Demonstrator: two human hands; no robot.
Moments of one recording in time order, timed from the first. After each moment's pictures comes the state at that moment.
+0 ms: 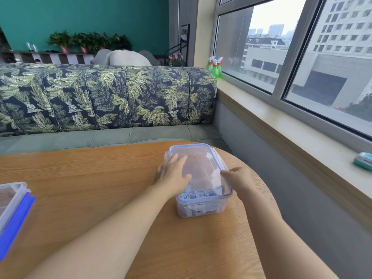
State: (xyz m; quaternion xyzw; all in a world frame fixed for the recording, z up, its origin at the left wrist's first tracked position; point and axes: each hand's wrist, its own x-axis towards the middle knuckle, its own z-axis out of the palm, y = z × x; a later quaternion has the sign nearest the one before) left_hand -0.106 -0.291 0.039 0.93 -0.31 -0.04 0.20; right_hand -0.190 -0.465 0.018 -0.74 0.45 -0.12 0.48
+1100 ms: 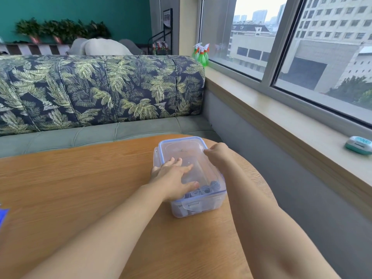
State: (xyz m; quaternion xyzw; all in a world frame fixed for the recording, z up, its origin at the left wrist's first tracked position) left_hand -0.103 -0.298 0.035 0.90 -0.41 -0.14 0.07; right_hand -0.127 -0.483 0.023 -0.83 0.39 -0.09 0.40
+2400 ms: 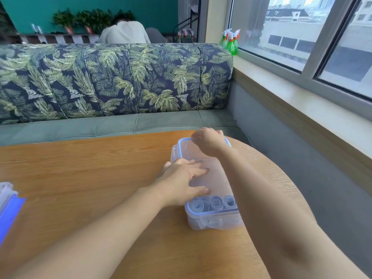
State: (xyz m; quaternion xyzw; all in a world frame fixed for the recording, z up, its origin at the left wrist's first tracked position) left_hand -0.072 -0.285 0.022 0.87 -0.45 -0.12 0.15; right_hand -0.020 -0.470 0.011 -0.99 0.12 -0.05 0.11
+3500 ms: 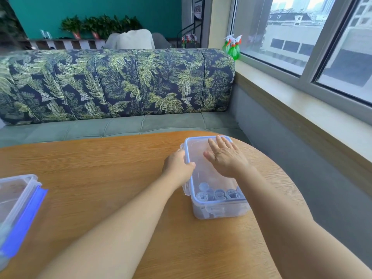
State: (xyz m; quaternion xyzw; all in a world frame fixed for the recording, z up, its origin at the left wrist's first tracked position) left_hand -0.076 -0.288 0.031 0.90 -0.18 -0.13 0.38; right_hand -0.104 -0.458 0.010 -0.99 0.13 0.02 0.05
